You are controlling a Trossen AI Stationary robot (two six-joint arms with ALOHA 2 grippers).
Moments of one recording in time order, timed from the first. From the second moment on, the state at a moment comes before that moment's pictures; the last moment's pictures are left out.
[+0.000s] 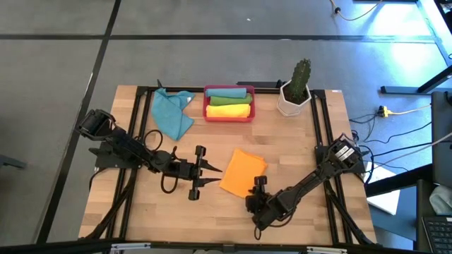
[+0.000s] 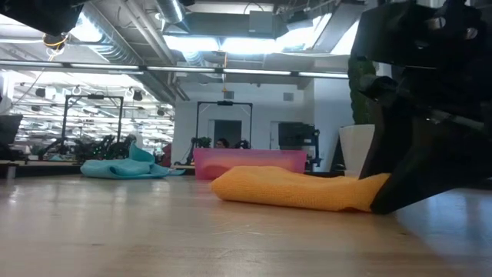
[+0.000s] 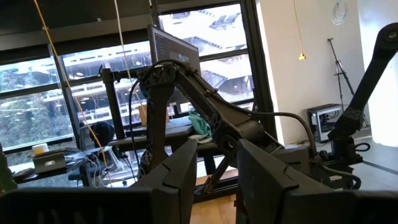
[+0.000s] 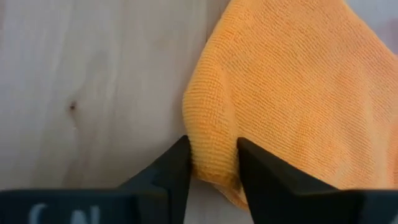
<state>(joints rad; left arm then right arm) -0.41 1.55 0.59 1.26 -0.27 0.27 0.66 2.01 1.19 -0.52 0.60 0.46</state>
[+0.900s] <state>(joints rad) -0.41 1.55 0.59 1.27 -0.27 0.27 0.66 2.01 1.19 -0.61 0.61 0.59</state>
